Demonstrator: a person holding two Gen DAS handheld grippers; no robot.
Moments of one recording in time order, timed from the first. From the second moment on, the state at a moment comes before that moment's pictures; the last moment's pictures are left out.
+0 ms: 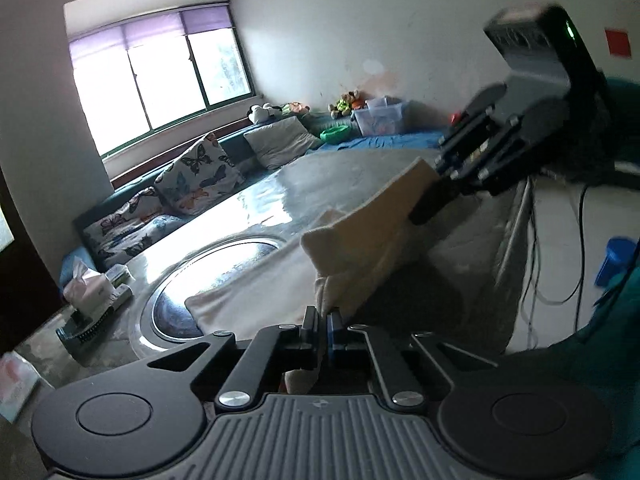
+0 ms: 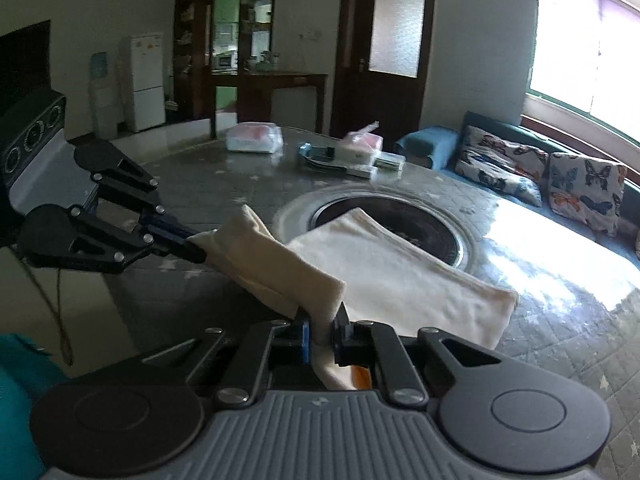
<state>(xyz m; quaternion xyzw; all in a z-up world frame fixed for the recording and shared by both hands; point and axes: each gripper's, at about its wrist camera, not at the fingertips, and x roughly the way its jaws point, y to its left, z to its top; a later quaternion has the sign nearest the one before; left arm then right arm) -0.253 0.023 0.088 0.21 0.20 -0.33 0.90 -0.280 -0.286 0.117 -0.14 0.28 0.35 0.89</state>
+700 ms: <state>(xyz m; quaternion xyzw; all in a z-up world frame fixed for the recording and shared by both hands) -0.088 -0.006 0.094 0.14 0.24 -0.26 0.93 -0.149 -0.288 0.121 -0.12 0.31 0.29 0.90</state>
